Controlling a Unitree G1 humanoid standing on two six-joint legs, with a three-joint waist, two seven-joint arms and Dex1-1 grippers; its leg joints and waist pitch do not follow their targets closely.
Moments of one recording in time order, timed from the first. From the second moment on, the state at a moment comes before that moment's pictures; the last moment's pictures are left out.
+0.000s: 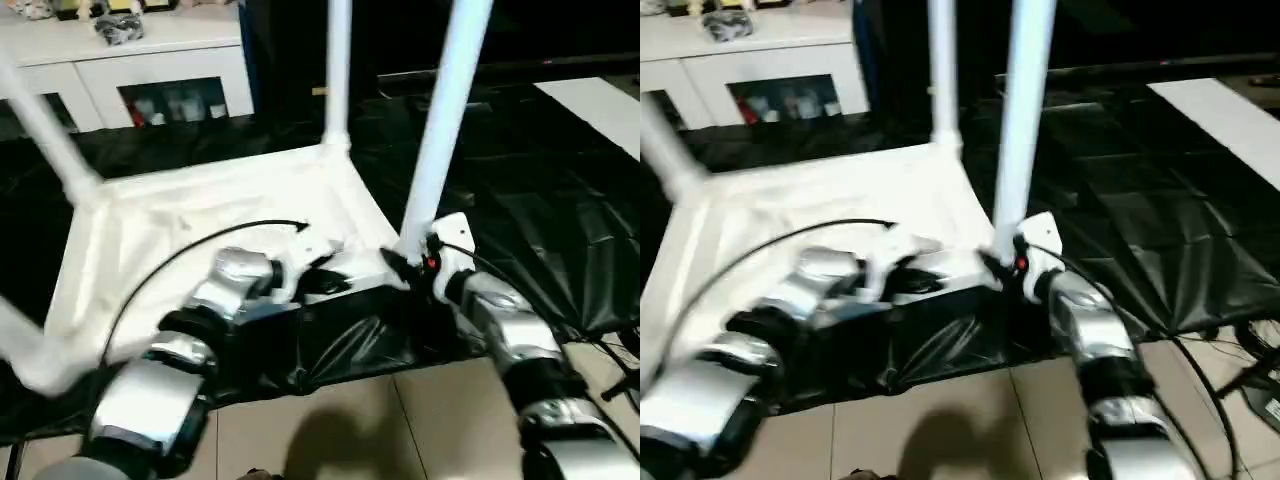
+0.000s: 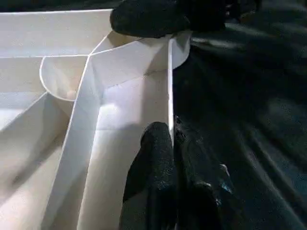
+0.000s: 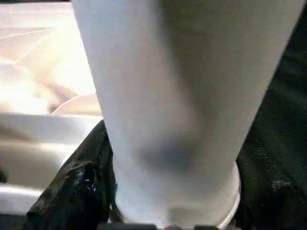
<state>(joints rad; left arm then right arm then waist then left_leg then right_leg) -0.82 0.10 -0.16 1.11 0.14 -0.11 -0.94 -0.55 -0.14 -0.05 0.74 0.05 0.06 0.43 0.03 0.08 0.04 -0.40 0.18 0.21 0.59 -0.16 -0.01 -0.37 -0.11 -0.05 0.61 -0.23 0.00</state>
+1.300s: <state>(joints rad) -0.79 0.24 -0.20 1.08 0.09 -0.25 -1.43 -0.47 -0.46 0.13 0.55 0.15 0.10 1.32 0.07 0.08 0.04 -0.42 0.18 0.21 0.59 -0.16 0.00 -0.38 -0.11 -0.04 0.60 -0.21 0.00</state>
